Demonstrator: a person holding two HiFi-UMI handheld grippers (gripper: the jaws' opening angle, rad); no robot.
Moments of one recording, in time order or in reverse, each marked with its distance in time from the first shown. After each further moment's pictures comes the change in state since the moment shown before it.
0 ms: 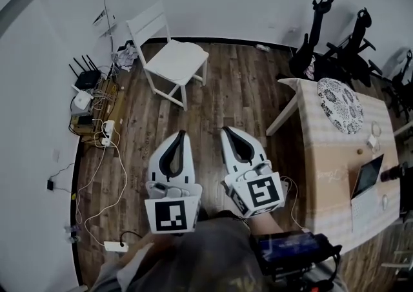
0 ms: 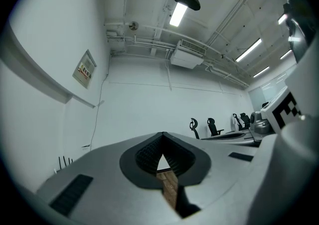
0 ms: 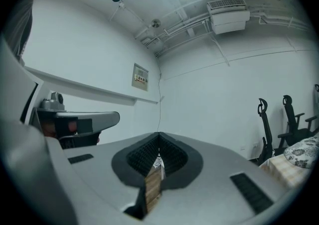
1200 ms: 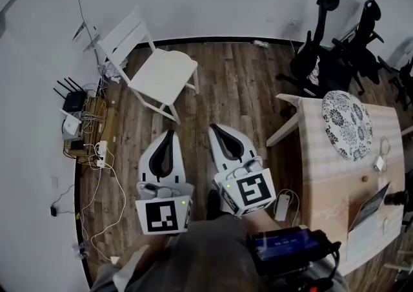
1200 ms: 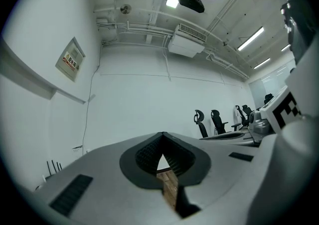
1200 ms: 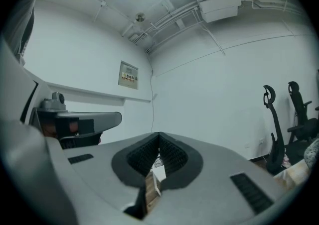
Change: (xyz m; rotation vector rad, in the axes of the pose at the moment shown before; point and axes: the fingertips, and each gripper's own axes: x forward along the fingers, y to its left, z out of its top) left arm 0.219 -0.003 -0.032 0.040 0.064 -0.004; right arm 0.153 -0.155 -0.007 0.062 -0.006 0.030
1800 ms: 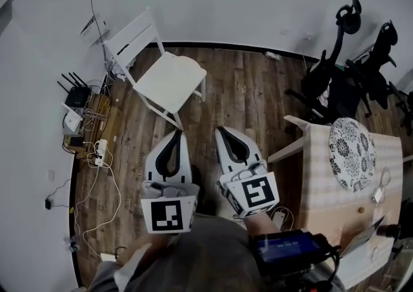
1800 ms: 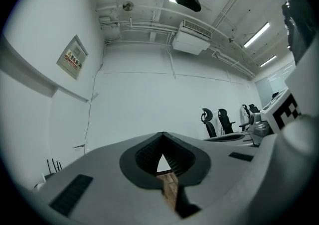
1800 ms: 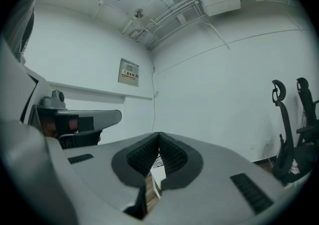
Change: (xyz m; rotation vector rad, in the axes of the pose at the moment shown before) left arm 0.070 0.014 -0.009 -0.009 0.001 0.049; right arm 0.061 -0.044 -0.006 -0.011 0.015 0.059
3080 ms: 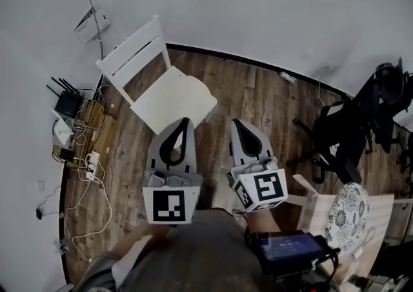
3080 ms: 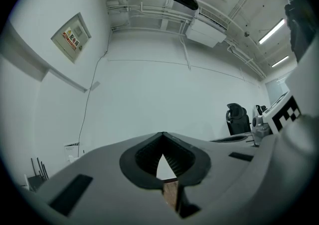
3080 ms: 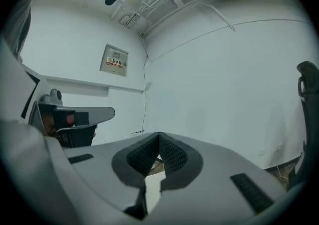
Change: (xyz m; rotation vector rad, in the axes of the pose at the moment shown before) left arm 0.267 0.135 -0.032 -0.055 0.022 0.050; right arm 0.270 -0.135 -0.003 -0.012 0.057 0.002
